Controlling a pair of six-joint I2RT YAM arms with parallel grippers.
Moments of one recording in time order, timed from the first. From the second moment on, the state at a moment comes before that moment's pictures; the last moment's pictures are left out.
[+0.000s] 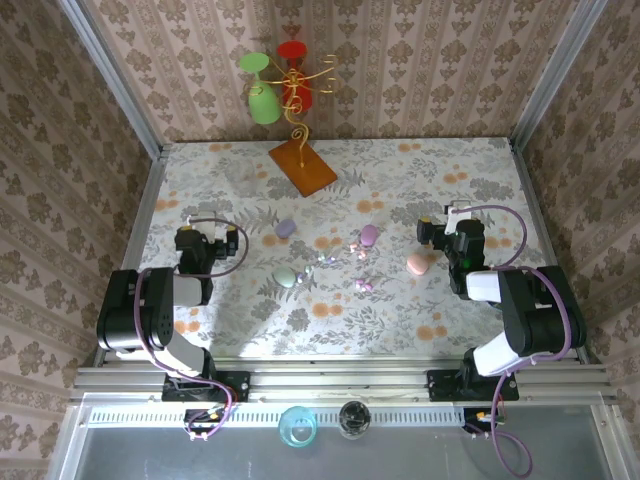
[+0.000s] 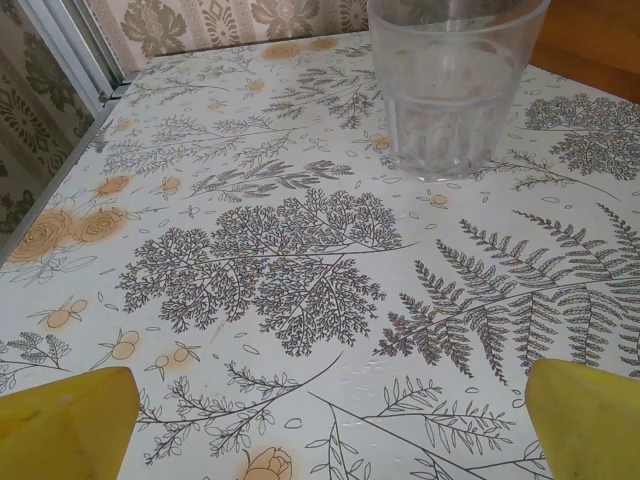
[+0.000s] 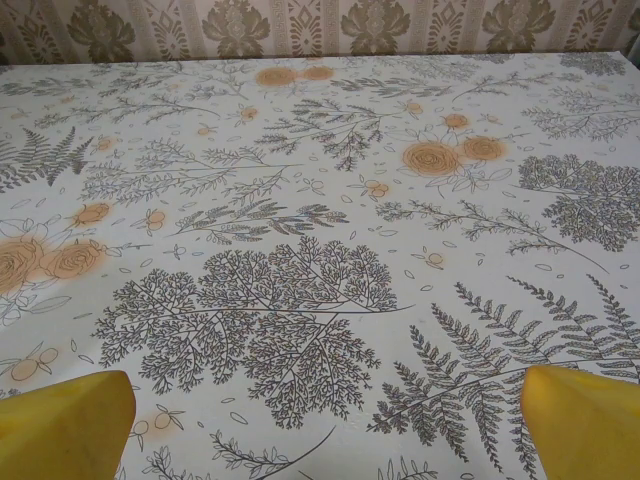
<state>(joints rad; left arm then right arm) -0.01 1.55 0.37 0.83 0.00 0.11 0.02 1.52 0.42 0.74 0.07 0.03</state>
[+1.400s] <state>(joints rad) -0.01 1.55 0.37 0.83 0.00 0.11 0.16 1.08 0.51 0.20 0.18 0.10</state>
